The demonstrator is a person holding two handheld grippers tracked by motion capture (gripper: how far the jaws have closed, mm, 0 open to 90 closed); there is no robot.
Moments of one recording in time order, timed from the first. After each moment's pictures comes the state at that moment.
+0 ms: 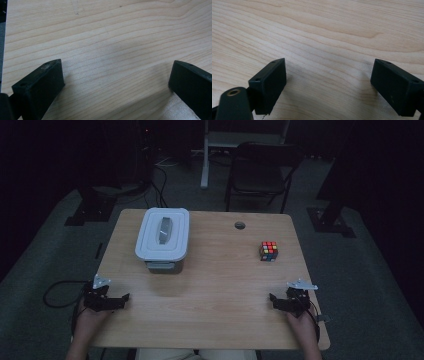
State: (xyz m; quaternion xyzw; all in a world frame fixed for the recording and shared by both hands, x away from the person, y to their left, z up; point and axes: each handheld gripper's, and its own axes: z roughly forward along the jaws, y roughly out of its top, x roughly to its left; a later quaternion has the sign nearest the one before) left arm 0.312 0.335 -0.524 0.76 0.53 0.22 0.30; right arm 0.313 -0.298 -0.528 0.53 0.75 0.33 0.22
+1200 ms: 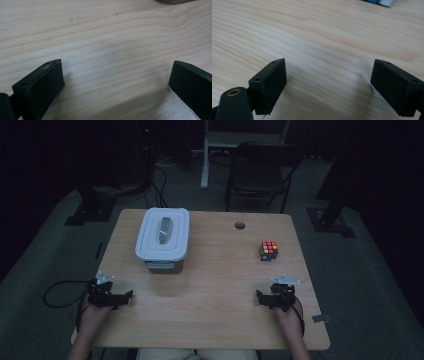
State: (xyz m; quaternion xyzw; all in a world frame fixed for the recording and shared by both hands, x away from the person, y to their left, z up) left arm 0.326 0.326 -0.521 0.76 0.54 0.20 0.31; right arm 0.330 -0.248 -0.522 0.52 0.76 0.32 0.22
